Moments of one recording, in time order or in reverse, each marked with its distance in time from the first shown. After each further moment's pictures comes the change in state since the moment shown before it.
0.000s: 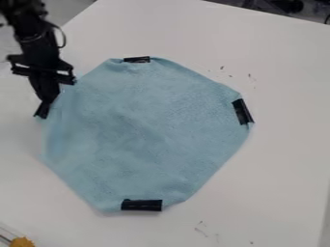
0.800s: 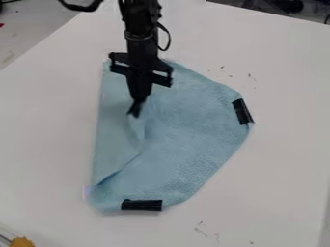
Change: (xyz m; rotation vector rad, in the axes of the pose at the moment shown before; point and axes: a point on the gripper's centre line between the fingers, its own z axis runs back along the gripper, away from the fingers) arm 0.047 -0.125 -0.013 -0.054 0.028 -0.104
